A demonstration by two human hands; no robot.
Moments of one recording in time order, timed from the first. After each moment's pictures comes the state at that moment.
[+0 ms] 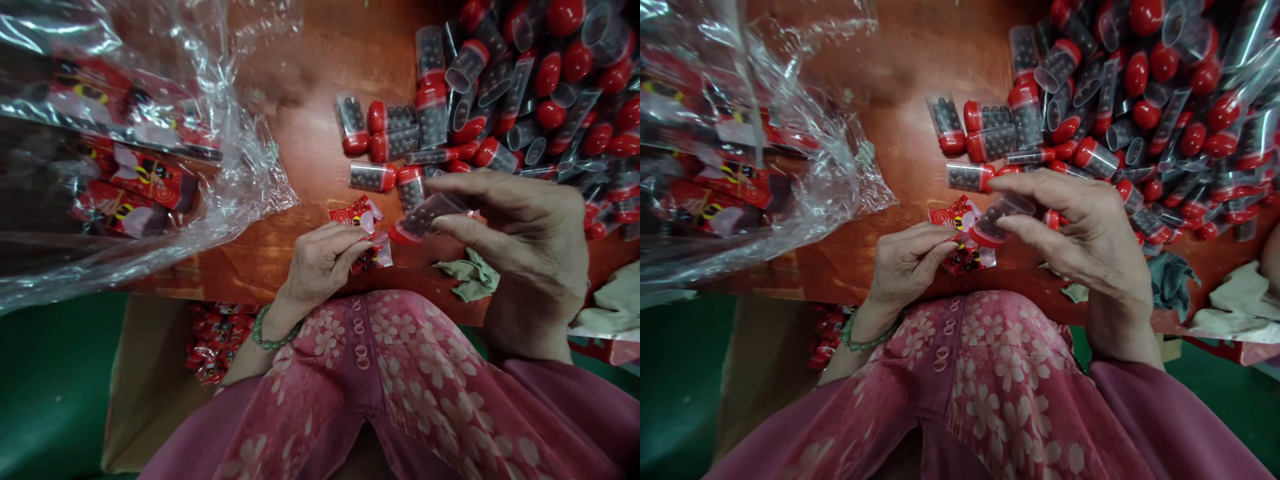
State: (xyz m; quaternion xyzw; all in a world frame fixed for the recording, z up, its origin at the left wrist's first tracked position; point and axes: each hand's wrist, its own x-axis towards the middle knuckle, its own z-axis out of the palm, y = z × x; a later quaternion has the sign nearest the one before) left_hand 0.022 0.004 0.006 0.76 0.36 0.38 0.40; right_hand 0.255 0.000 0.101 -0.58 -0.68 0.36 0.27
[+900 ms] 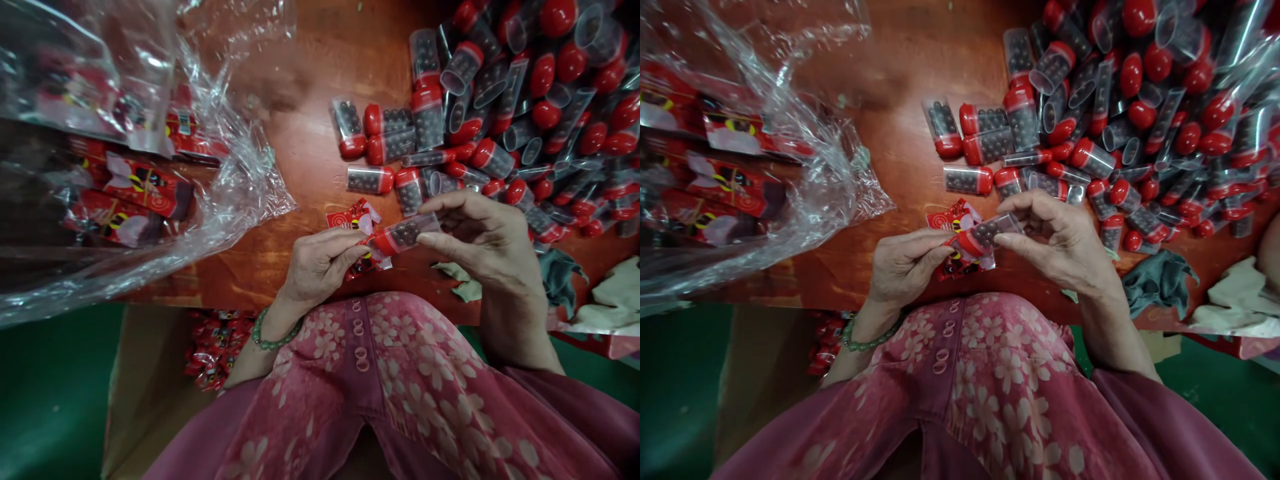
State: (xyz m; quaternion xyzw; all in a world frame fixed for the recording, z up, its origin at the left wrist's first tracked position) left_hand 0.017 0.007 -0.002 0.73 0.35 0.39 0.45; right_hand 0.249 -0.016 0.066 -0.62 -0.55 0.45 0.33
